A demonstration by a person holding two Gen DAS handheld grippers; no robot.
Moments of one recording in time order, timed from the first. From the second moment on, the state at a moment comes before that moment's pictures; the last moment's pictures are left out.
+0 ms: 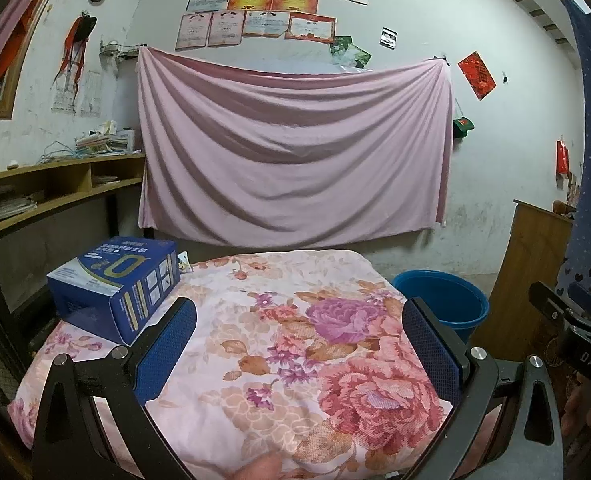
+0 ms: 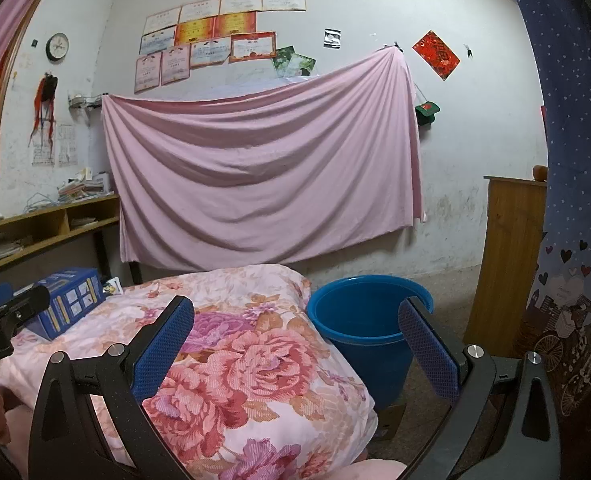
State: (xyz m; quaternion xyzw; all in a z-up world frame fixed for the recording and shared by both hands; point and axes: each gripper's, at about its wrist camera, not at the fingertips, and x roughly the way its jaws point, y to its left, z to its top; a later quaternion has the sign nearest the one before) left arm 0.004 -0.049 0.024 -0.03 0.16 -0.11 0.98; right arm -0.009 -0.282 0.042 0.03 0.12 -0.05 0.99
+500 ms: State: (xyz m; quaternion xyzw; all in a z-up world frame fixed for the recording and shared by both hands) left arm 0.013 -0.052 0.015 -0.02 0.16 -0.10 0.98; right arm -0.001 -0.273 0.039 0.03 0.13 -0.05 0.99
